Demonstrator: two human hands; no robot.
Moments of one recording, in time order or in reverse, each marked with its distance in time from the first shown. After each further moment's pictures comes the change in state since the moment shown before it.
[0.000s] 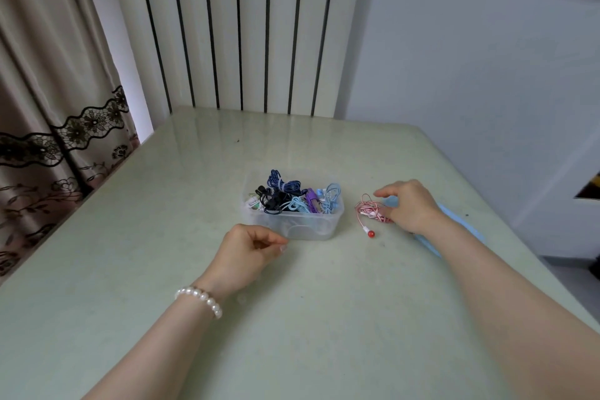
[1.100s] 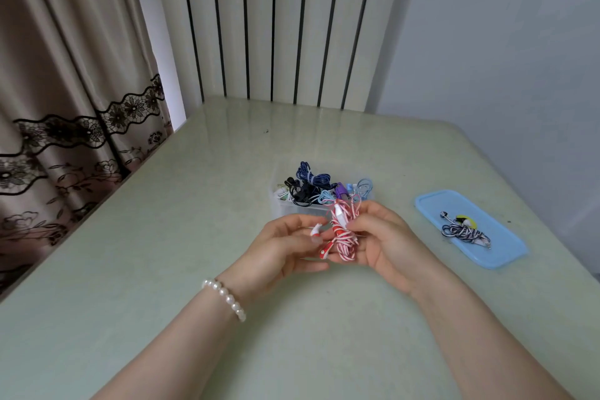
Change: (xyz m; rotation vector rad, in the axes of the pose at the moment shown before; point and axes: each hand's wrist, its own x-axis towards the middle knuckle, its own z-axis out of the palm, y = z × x) left_hand -0.019 0.017 -0.002 -0.688 -0.331 -0.099; right_hand -0.095 -0.114 0.016 1.344 -0.512 0.129
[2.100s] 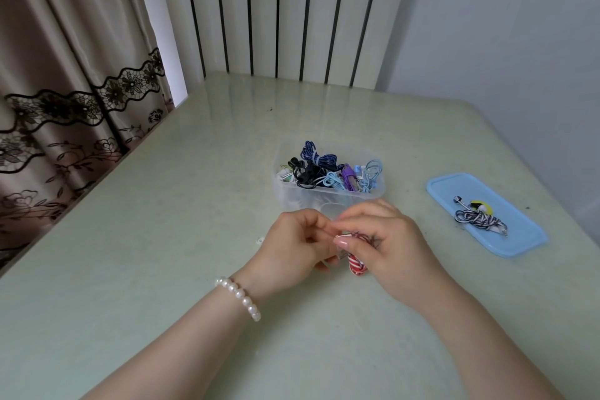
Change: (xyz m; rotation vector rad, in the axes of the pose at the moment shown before) left_hand 0.004 -0.019 0.011 0.463 0.137 0.114; right_hand -0.002 0.033 -0.018 -0.999 0.063 -0.680
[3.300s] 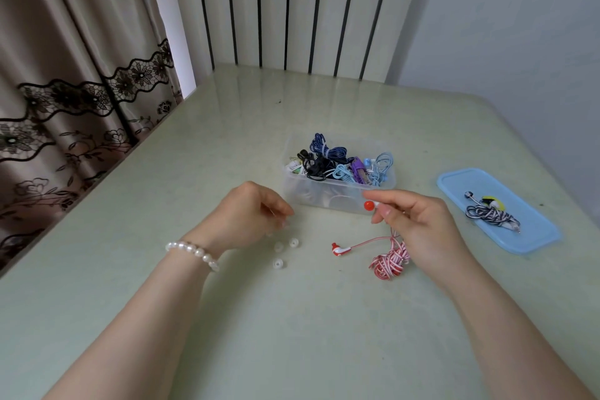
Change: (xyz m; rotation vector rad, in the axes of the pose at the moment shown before) left_hand 0.005 0.007 -0.070 0.594 0.116 -0.110; right_hand 0.005 0.004 -0.014 0.347 0.089 0.348
